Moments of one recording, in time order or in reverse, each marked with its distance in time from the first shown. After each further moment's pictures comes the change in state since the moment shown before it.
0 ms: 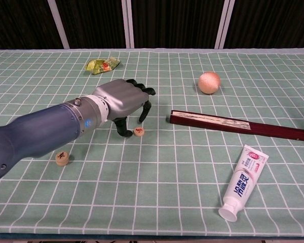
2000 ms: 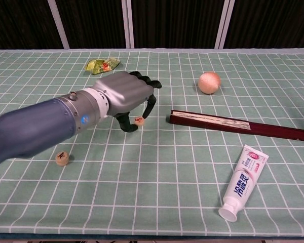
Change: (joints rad) left arm -0.004 0.083 0.023 -0.186 -0.004 0.094 0.037; right arm -0.001 -0.002 0.007 0.000 0.001 0.008 0.007
